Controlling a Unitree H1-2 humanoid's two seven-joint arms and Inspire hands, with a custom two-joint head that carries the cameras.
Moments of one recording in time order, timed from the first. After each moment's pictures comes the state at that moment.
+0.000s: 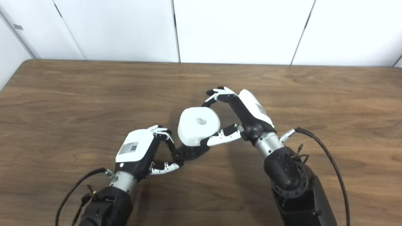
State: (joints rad) left arm 0.11 0.11 -0.33 -0.40 1.14 0.30 -0.30; right arm -0.21 -0.18 0.31 -0.43 -0.55 0.39 0.31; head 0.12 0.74
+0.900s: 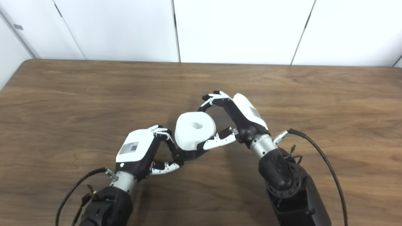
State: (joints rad) left arm 0.11 0.11 -0.33 -0.41 1.14 0.30 -0.30; right arm -0.21 -0.18 0.33 -0.40 -0.56 0.38 0.31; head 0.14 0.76
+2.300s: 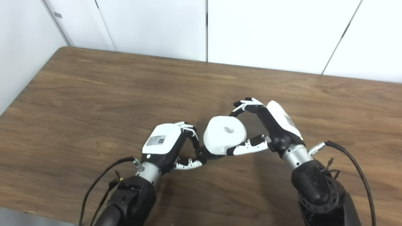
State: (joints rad) left arm 0.09 0.07 -0.36 -0.39 1.18 0.34 -0.31; right arm -0.22 -0.25 0.32 -0.41 -0.52 0.38 0.35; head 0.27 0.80
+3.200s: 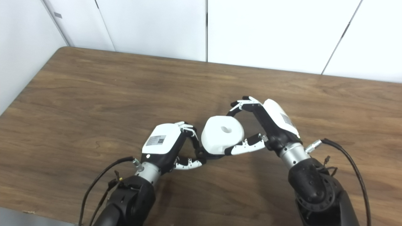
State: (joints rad) left arm 0.09 0.08 -0.36 -0.39 1.17 0.34 -0.31; right arm -0.23 -0.25 0.35 -0.42 -0.58 0.38 0.35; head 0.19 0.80
